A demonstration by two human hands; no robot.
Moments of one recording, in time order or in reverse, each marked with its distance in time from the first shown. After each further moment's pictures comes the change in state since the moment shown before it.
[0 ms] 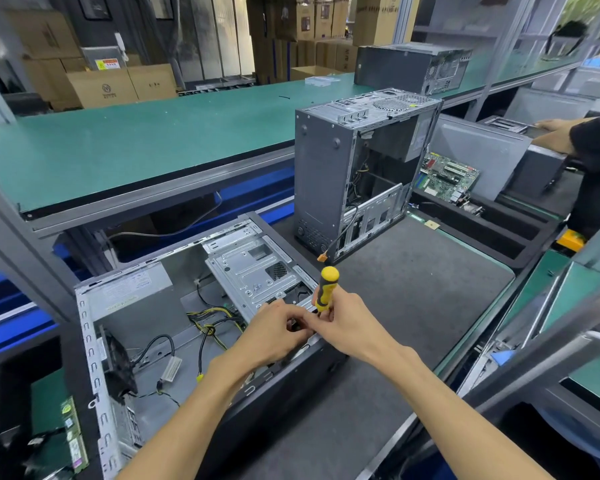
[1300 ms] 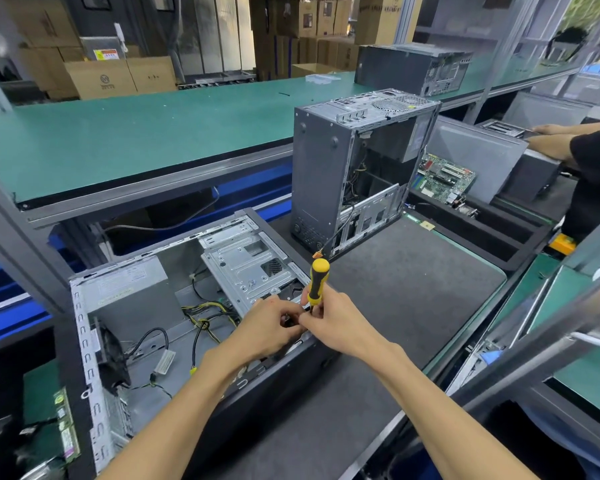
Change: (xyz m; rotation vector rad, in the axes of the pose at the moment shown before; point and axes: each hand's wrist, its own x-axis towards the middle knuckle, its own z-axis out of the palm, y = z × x) left_hand 0.002 -0.003 0.001 0.036 -0.013 0.000; right_hand 0.002 -0.002 0.000 -0.003 -0.063 0.010
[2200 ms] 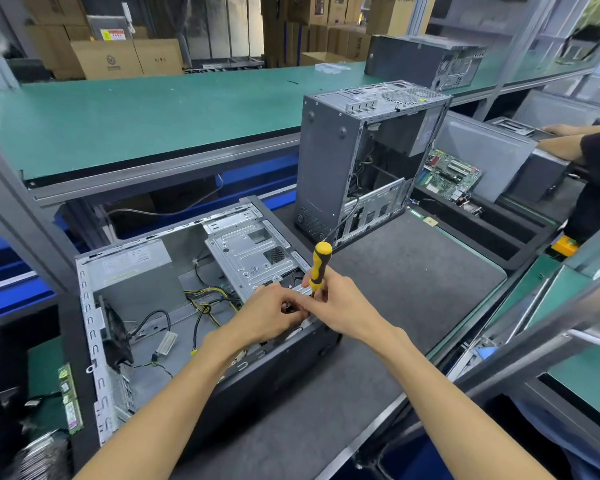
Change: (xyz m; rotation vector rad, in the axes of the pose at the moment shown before) left_hand -0.003 0.002 -0.001 -0.032 0.055 0.017; right_hand 0.003 -0.004 -0.009 0.042 0.013 -0.057
